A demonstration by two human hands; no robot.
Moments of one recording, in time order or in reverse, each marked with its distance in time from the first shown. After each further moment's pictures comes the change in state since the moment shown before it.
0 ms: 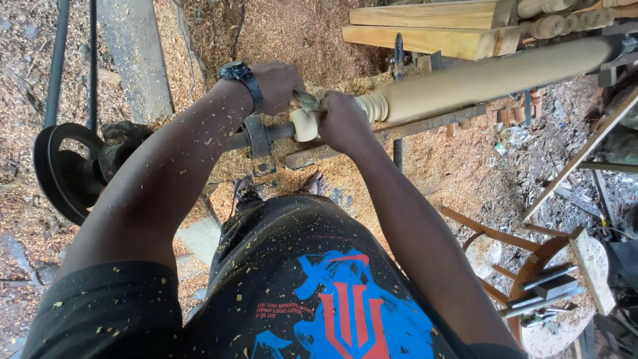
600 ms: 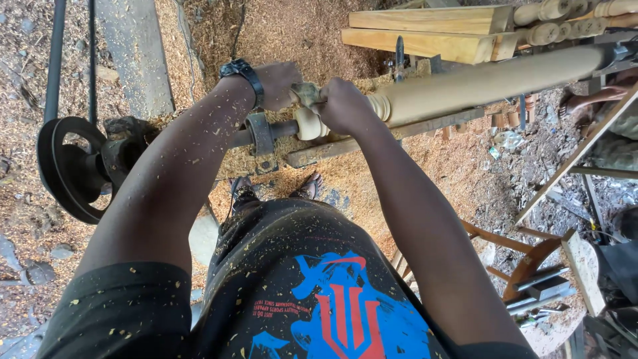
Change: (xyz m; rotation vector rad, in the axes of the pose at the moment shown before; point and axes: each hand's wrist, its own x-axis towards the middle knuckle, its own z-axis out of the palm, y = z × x) left_hand 0.025 -0.035 0.023 -0.113 -0.020 0.025; right_hand 0.012 -0.030 -0.028 -0.106 -0.159 0.082
